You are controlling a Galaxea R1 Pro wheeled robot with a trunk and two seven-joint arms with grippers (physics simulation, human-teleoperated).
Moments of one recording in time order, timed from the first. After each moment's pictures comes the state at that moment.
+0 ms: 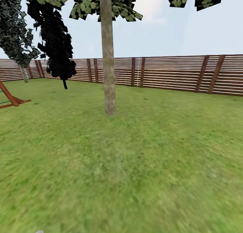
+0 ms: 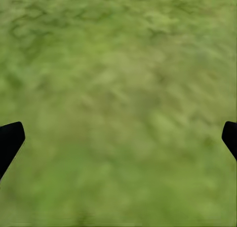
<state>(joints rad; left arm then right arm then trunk) -0.29 0.23 -0.02 -0.13 0.38 -0.44 0.11 -0.29 -0.06 -0.72 -0.03 0.55 -0.73 0.01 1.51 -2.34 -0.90</state>
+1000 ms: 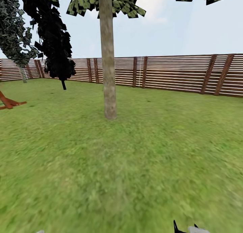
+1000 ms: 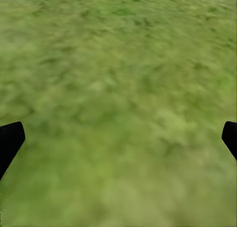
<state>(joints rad) -0.29 0.22 -0.01 -0.13 0.38 -0.44 0.11 -0.29 -0.05 -0.72 -0.16 0.56 -0.76 0.01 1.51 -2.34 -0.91</state>
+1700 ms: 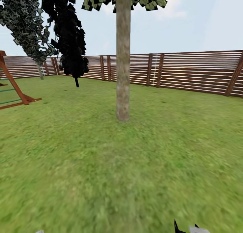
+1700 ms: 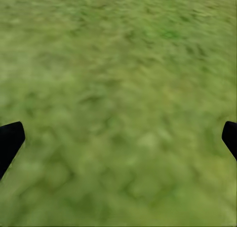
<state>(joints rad) -0.29 0.23 -0.01 -0.13 0.38 -0.44 0.11 -0.29 -0.05 -0.72 -0.16 0.56 -0.76 0.01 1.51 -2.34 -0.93</state>
